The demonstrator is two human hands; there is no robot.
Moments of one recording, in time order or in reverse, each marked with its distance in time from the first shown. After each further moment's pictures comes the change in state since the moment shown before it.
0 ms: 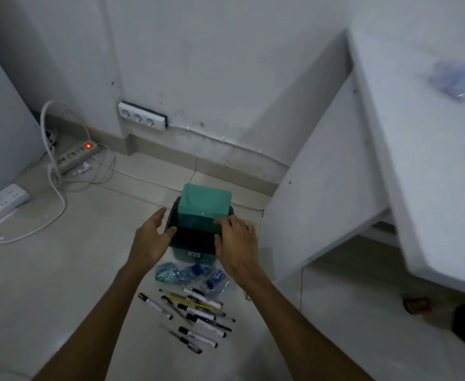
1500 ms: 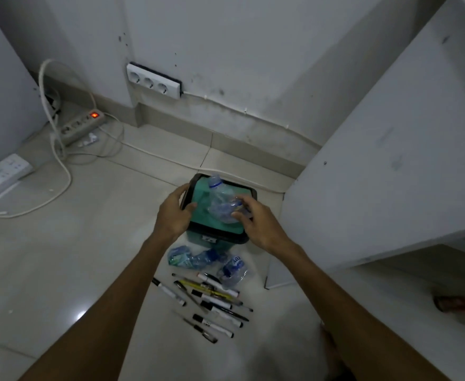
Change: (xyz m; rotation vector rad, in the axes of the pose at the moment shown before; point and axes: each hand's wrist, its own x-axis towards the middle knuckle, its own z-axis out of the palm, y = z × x) left_hand 0.057 -0.034 0.026 -0.095 -0.020 0.016; right_hand 0.045 0.028 0.037 0.562 -0.235 0.052
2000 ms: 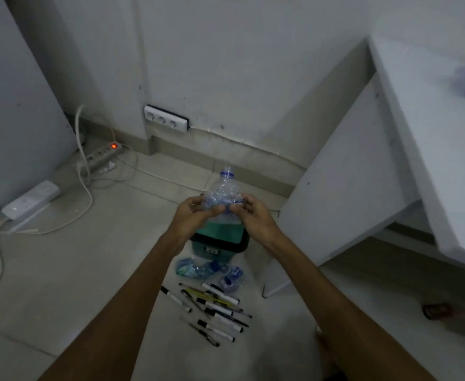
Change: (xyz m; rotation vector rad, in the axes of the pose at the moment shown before) left_hand -0.066 0.089 -0.029 -0.392 -0.137 -0.138; right_hand -0.033 -0.087 -0.034 0.499 0.093 0.103
